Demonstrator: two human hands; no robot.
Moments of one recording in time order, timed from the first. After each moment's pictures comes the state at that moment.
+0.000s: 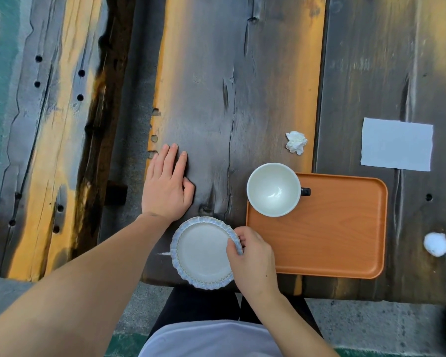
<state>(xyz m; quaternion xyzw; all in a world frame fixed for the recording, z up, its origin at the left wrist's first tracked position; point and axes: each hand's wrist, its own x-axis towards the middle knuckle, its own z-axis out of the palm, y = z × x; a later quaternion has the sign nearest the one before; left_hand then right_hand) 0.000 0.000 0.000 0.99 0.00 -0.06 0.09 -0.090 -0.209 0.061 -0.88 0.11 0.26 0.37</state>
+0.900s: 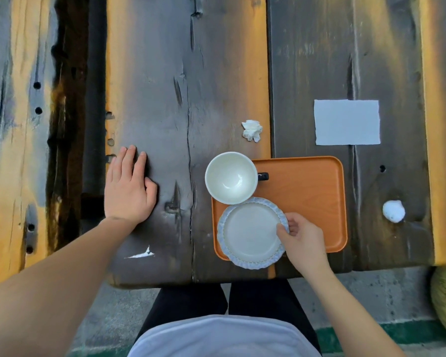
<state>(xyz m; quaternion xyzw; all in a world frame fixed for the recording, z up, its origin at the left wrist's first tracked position) -0.003 -0.002 0.000 0.99 0.00 -0.05 0.09 -0.078 -0.358 0.074 -0.83 0.25 0.23 0.44</state>
